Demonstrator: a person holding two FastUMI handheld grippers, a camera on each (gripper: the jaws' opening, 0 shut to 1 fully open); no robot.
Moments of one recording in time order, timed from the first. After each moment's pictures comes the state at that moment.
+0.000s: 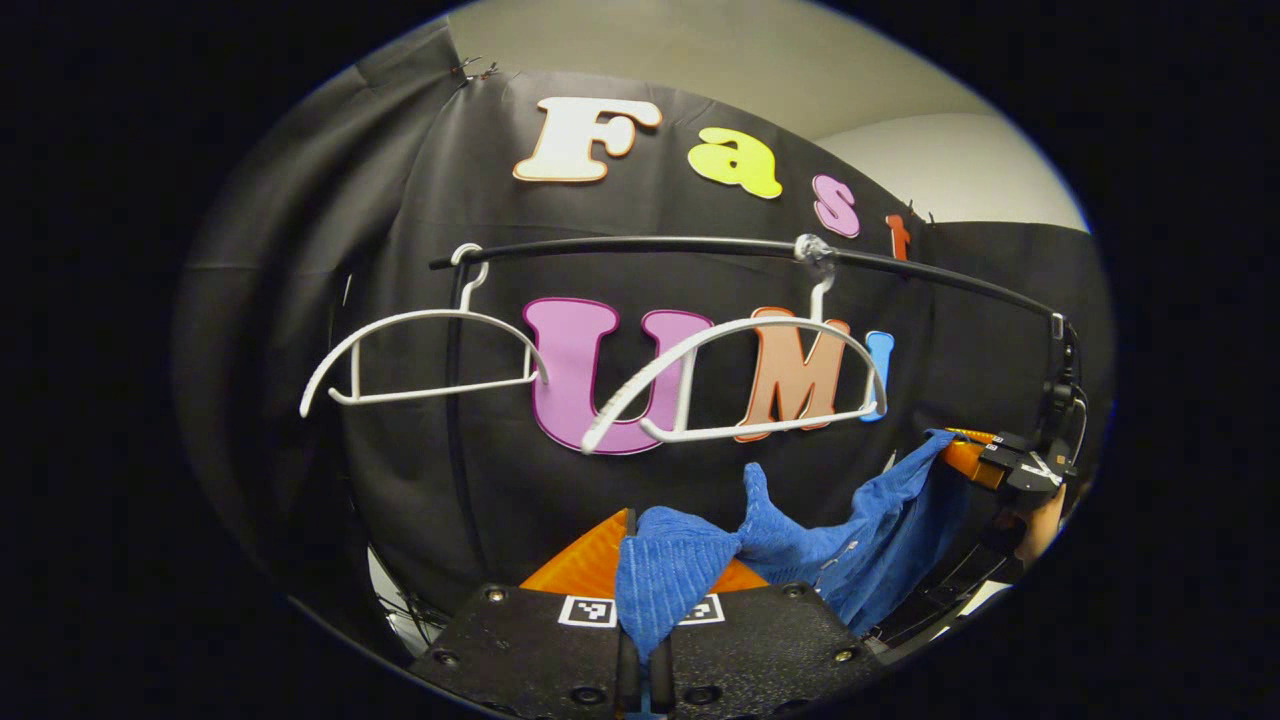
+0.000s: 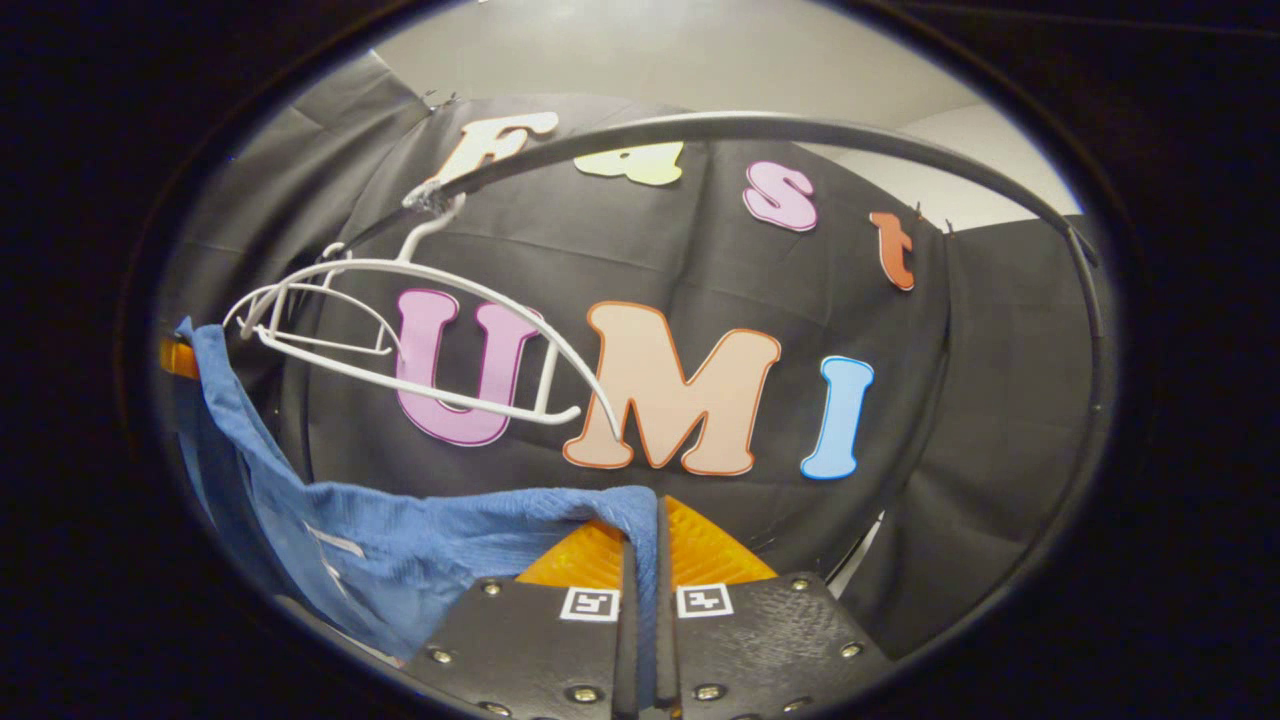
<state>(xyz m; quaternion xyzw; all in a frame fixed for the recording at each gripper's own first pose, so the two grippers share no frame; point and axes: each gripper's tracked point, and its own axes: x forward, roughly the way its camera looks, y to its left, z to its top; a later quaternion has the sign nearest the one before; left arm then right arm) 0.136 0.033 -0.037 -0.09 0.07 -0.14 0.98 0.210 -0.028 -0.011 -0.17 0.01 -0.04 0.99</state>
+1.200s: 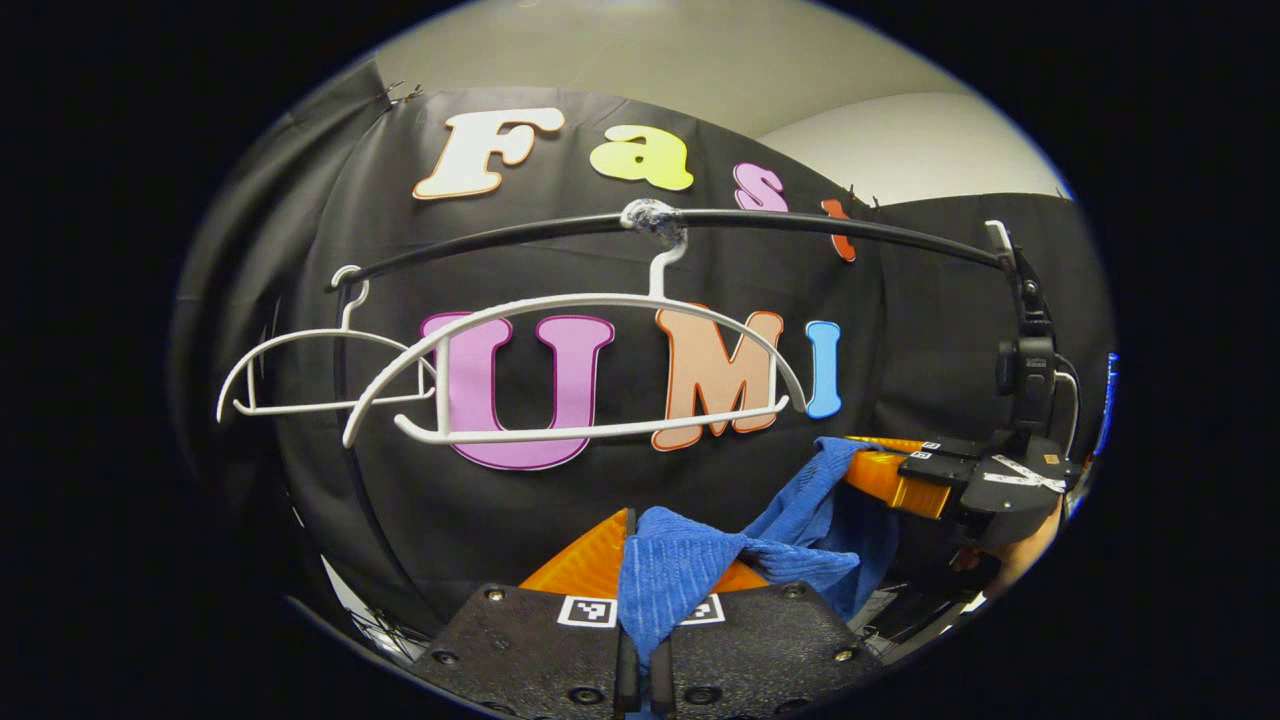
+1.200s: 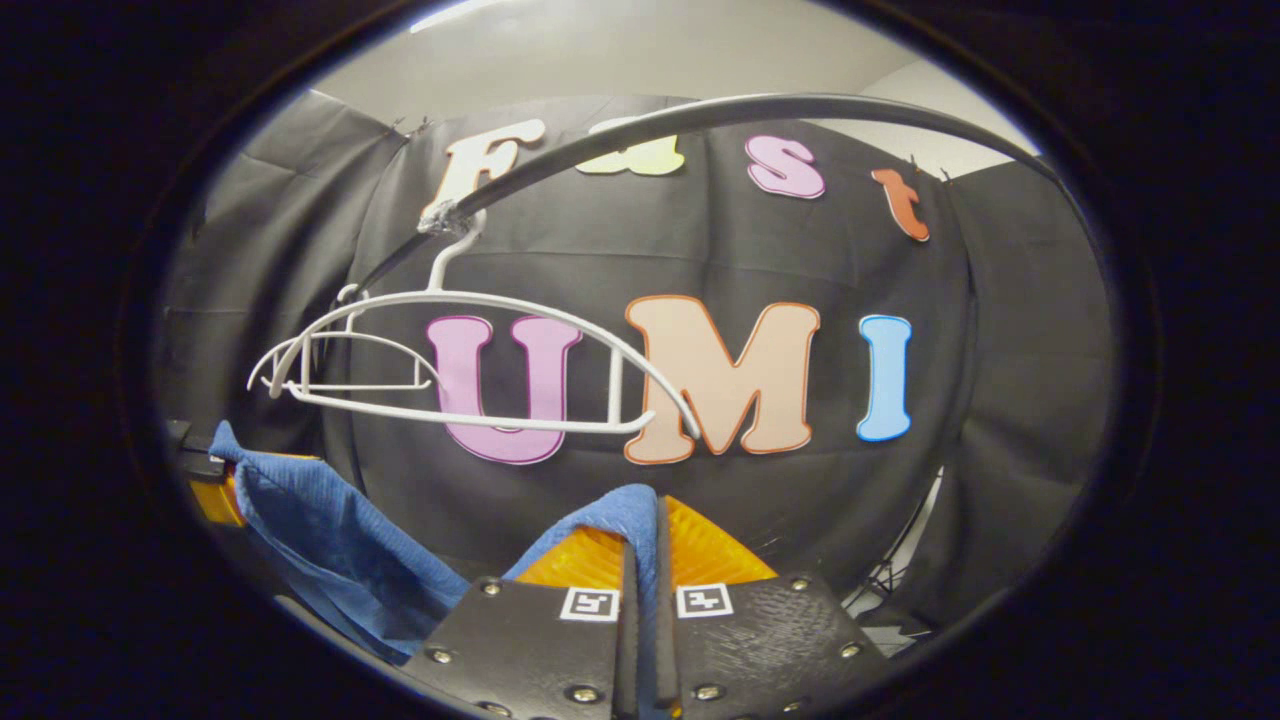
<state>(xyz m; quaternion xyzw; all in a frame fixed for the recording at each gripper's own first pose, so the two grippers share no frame) 0.147 -0.092 -0.031 -0.06 0.04 -0.19 0.98 0.227 0.033 -0.040 -0.08 0.04 0.01 1.00</state>
